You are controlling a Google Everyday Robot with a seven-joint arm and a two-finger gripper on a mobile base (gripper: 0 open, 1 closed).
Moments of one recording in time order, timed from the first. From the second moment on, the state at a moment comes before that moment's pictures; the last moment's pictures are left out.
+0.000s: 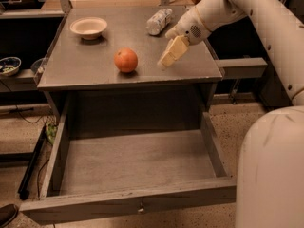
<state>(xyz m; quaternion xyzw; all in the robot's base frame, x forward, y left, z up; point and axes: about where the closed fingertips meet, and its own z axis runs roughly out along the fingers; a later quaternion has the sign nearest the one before) 0.685 -0.041 0.904 -0.58 0.72 0.25 0.30</state>
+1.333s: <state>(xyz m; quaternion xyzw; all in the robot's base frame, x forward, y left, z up) 0.746 0.026 0.897 -0.56 0.70 0.30 0.33</state>
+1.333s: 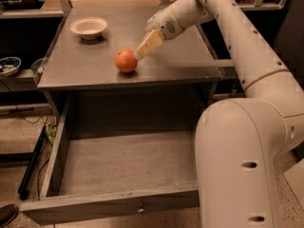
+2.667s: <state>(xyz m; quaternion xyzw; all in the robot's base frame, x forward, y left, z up) 0.733 0.032 0.872 -0.54 0.70 0.33 0.33</state>
